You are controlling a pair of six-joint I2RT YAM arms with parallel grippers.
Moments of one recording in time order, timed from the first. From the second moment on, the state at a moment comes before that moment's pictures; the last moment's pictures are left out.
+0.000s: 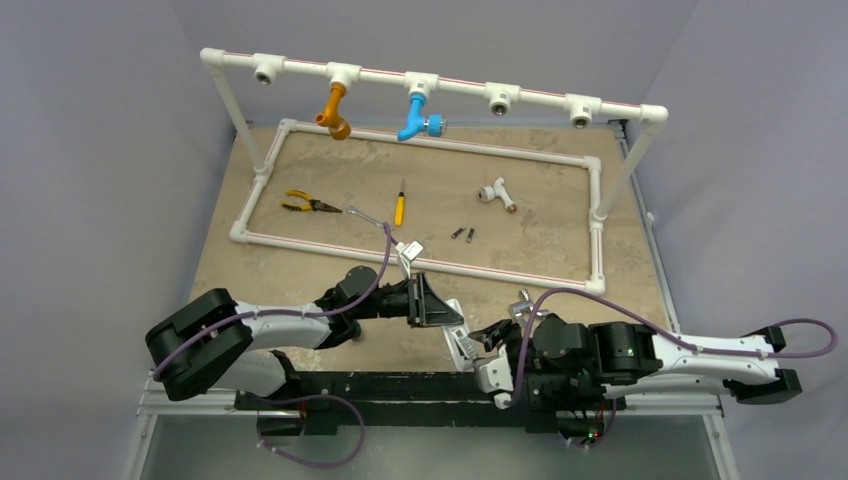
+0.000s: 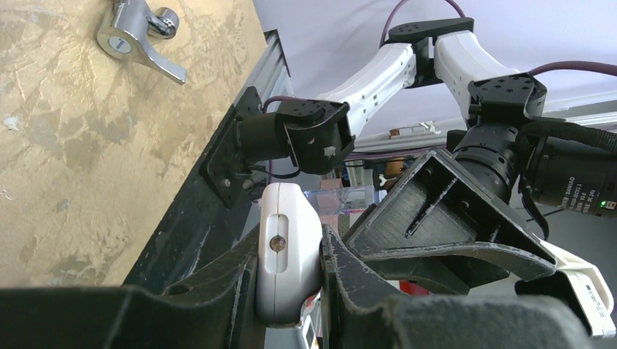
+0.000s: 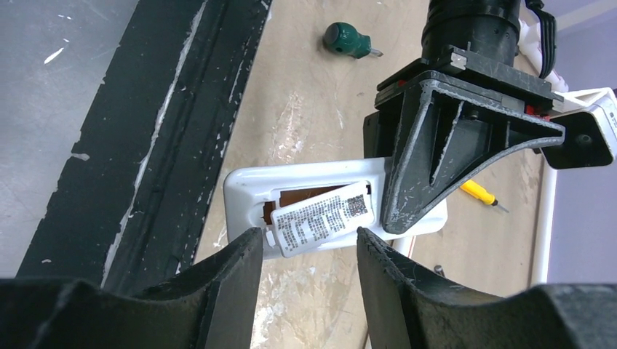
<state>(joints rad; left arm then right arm) -0.94 1.34 0.37 0.88 0.50 -1.25 1.50 0.54 0.62 -0.59 0.09 -0.64</state>
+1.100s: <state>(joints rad) -0.94 1.35 0.35 0.92 0.43 -1.28 1.50 0.75 0.81 -0.49 0.46 0.31</state>
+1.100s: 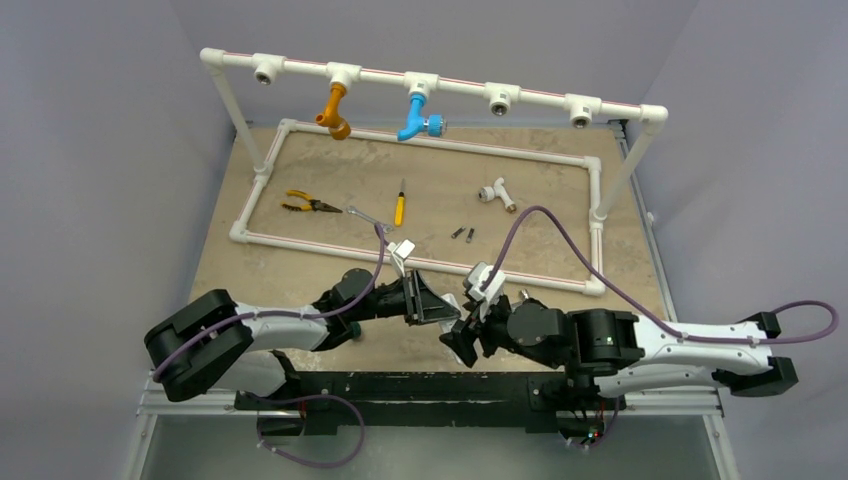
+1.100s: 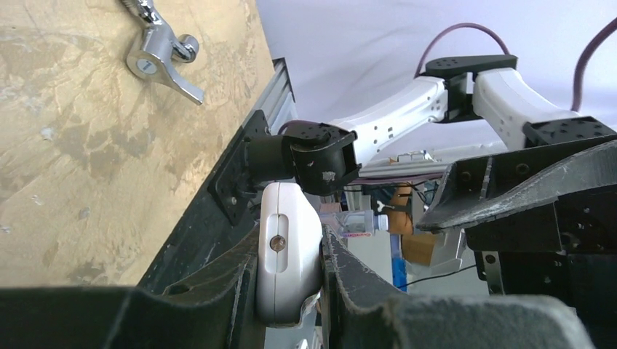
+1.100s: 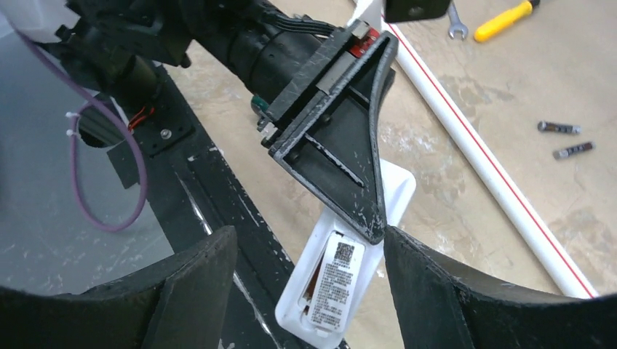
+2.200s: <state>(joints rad) -0.91 1.31 0.31 0.90 0.41 -1.28 1.50 0.97 0.89 -0.77 0.53 0.60</state>
